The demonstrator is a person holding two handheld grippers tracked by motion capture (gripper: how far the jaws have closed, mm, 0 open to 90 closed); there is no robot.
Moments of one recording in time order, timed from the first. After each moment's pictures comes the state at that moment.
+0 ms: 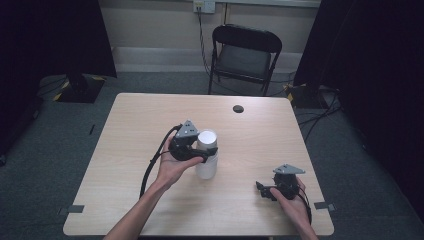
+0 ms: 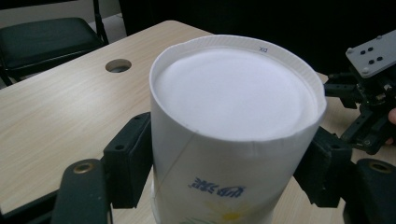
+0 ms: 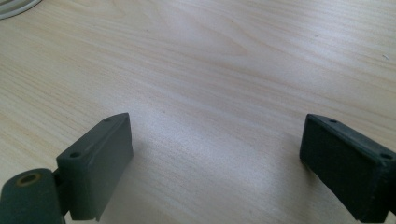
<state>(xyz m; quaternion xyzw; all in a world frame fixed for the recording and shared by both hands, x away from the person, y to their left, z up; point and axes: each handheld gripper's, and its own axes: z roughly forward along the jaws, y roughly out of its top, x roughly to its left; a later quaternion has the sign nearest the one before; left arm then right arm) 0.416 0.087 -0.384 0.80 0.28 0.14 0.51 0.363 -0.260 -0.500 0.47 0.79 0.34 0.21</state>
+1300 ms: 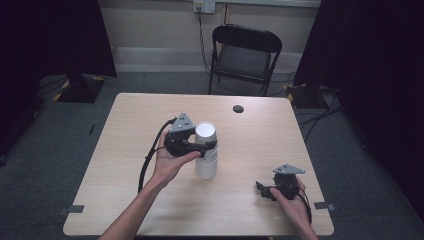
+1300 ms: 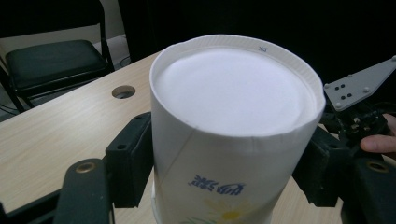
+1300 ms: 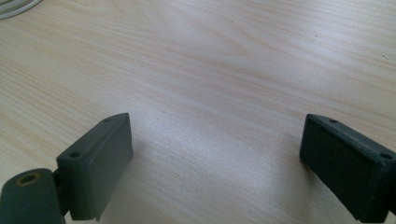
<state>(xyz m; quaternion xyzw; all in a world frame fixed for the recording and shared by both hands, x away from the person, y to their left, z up) 0.408 0.094 -0.350 0.79 0.27 0.15 0.54 0.363 -0.260 -0.500 0.47 0.79 0.34 0.21</state>
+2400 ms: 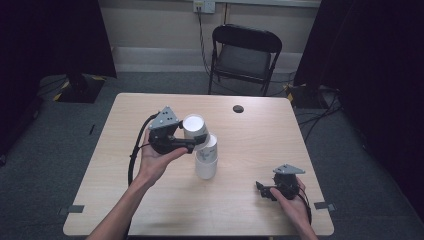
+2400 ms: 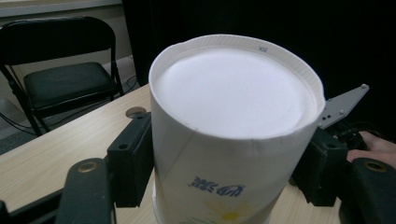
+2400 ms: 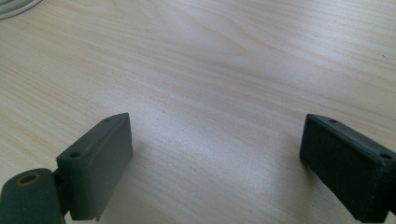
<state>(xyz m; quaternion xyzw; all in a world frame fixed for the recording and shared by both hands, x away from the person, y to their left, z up) 0.391 0.124 -0.319 0.76 0.26 0.17 0.56 0.363 -0.260 -0.500 0.47 0.79 0.34 0.21</state>
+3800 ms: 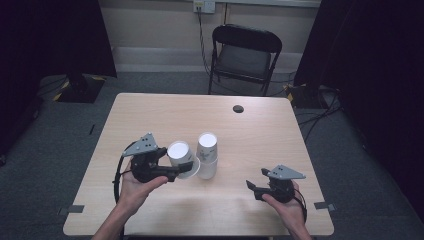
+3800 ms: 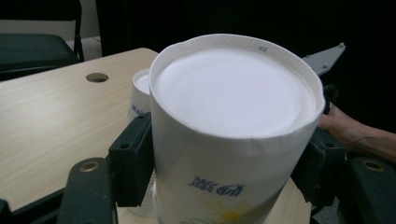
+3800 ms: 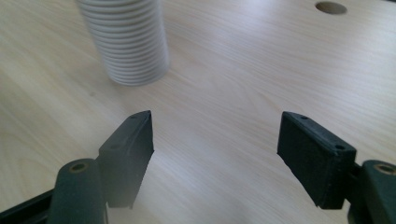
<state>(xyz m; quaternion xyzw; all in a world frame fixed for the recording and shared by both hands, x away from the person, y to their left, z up) 0.337 0.160 -0.353 0.76 0.28 0.08 0.58 0.331 -0.225 -0.453 0.38 0.79 0.43 0.21</state>
